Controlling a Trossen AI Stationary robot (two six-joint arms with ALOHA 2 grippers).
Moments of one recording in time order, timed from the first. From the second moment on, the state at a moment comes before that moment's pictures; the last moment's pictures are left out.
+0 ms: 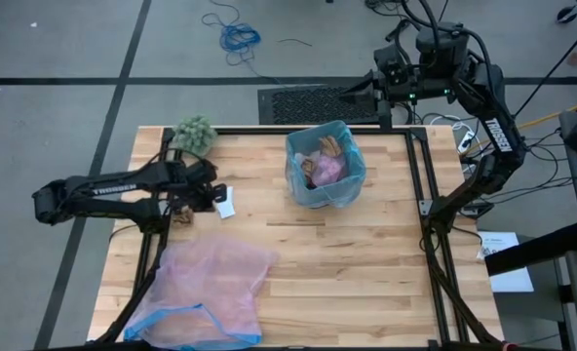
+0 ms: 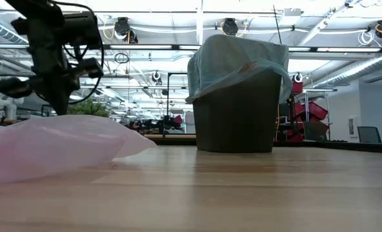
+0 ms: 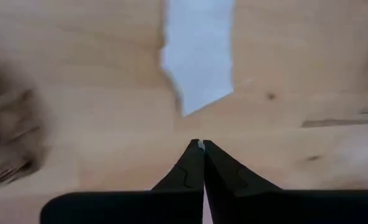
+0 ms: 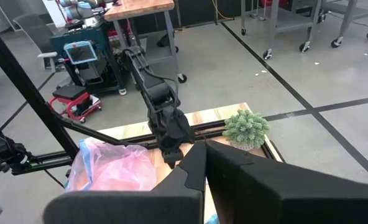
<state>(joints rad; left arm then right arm) 0.39 0.94 0.57 -0.83 0.26 -1.36 -0.49 1.55 2.33 -1.07 -0.42 0.04</state>
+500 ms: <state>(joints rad) 0.39 0.94 0.42 -0.68 0.18 -1.43 -0.49 1.55 2.33 -1.07 -0.42 0.04</state>
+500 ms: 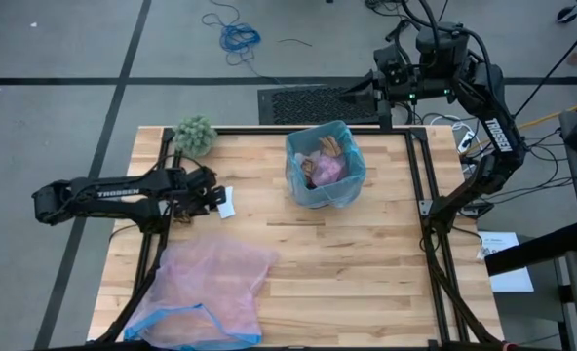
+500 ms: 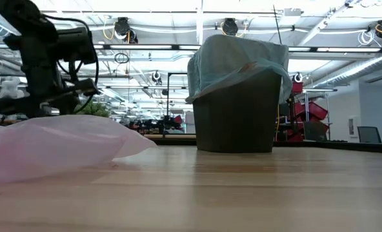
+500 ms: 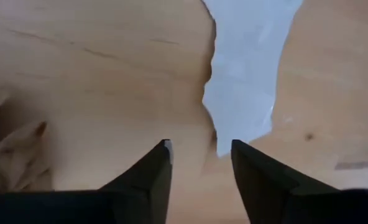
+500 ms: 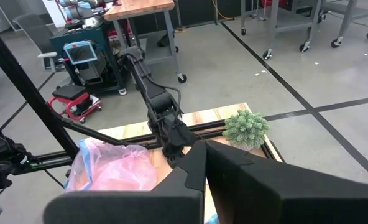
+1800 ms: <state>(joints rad) 0.38 1.05 0.38 -0.17 0.09 -1.36 -0.49 1.55 2.33 -1.07 -0.42 0.04</state>
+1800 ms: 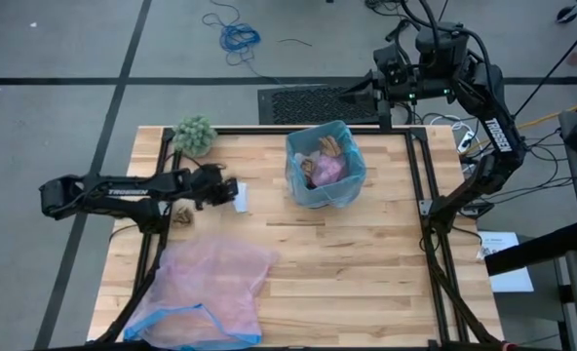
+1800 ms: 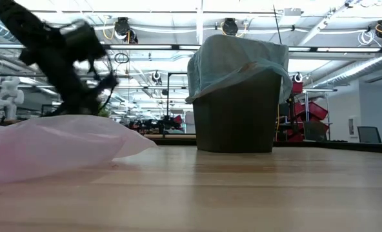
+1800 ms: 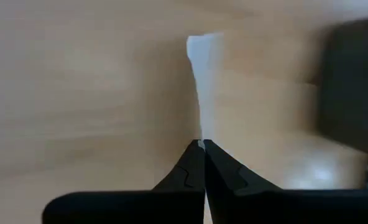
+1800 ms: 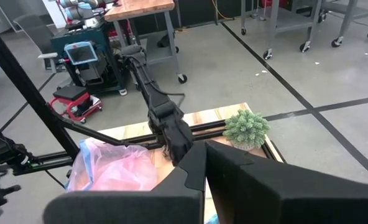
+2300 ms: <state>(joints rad) 0.39 1.02 0.96 -0.05 -0.05 -0.91 -0.49 1.55 2.33 -1.06 -0.42 0.04</state>
